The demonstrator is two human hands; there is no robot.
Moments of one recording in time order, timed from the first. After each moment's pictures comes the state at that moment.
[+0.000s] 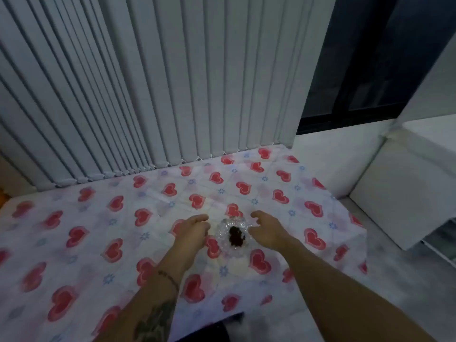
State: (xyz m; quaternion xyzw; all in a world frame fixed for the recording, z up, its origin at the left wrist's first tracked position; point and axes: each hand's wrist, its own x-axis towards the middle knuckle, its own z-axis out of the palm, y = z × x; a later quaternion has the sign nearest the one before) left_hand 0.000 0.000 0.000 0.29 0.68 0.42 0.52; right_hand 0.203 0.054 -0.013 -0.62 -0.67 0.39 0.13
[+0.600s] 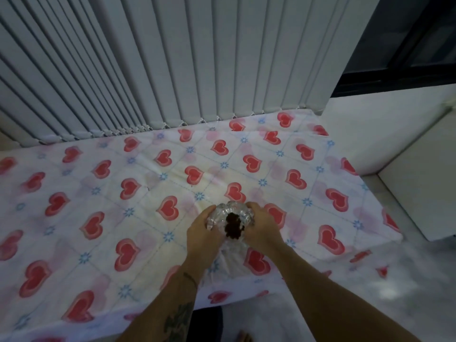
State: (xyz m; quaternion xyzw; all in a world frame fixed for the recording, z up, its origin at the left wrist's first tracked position) left_hand 0.060 0.036 -0.069 0.34 0.75 0.40 0.39; right_hand 0.192 0.098 -0.102 -0.60 -0.69 0.37 0.14
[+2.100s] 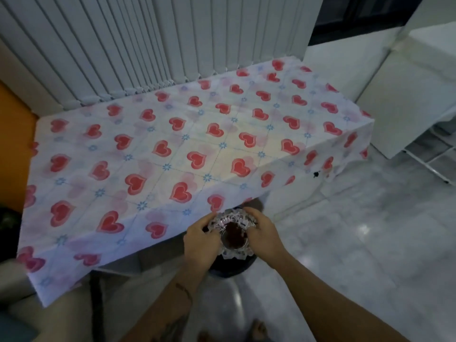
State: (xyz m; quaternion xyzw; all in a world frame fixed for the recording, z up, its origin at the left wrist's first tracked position) left_hand -0.104 -0.298 -0.094 0.40 0.72 0.36 0.45; right_hand 0.051 -0.281 -0.098 -0.65 -0.53 0.46 0.28
